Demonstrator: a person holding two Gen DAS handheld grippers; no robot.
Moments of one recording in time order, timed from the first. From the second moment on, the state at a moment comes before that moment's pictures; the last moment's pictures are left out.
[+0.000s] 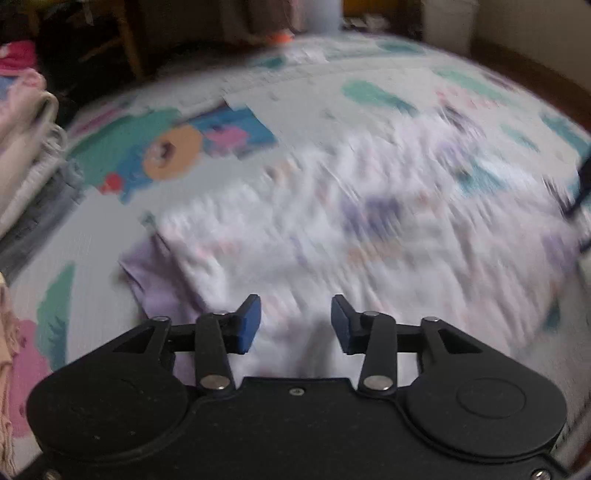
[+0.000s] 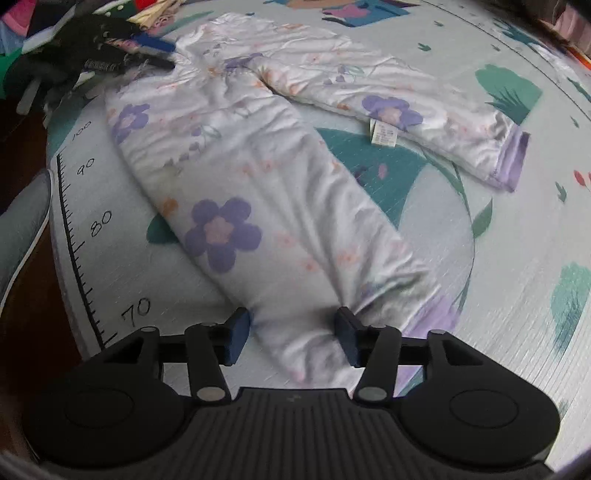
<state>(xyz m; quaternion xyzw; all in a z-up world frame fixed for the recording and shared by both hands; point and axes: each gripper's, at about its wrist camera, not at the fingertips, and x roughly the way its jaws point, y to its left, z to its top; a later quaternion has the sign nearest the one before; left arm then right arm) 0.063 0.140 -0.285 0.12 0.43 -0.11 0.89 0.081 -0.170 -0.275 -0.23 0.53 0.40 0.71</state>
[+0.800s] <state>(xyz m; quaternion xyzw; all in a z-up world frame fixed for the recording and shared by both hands) 0.084 0.186 -0.258 0.08 0.38 -0.11 0.91 0.068 -0.158 -0.250 -0.22 0.45 0.43 0.75</state>
